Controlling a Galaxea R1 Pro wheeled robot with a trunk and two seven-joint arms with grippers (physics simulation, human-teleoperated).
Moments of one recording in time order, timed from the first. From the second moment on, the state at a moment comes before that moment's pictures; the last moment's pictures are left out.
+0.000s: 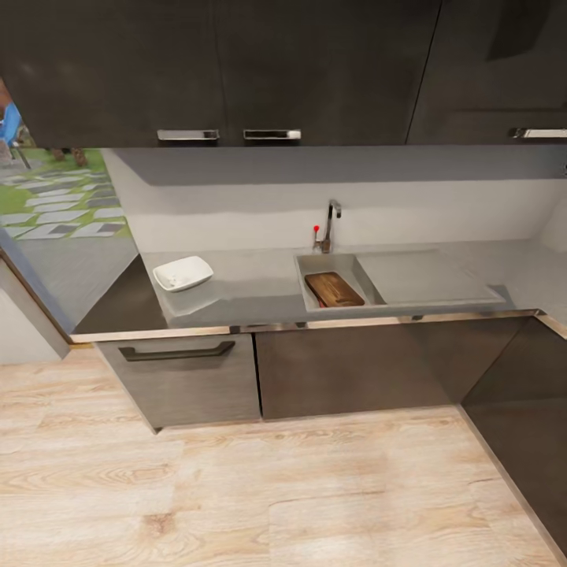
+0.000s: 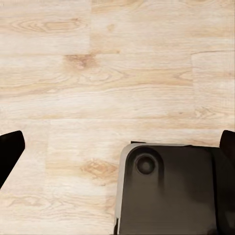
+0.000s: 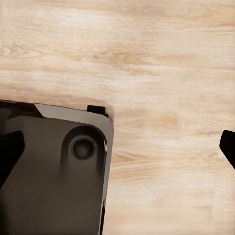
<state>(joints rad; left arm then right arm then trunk) 0.34 0.06 -0.06 -0.55 0.14 -0.72 0.08 -0.20 -0.06 0.90 -0.02 -0.76 -0.37 -0.06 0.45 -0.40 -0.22</state>
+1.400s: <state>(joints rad) 0.34 0.06 -0.06 -0.55 0.13 -0.72 0.15 -0.20 -0.05 0.89 -0.02 -0.76 -0.35 -0.08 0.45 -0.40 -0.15</state>
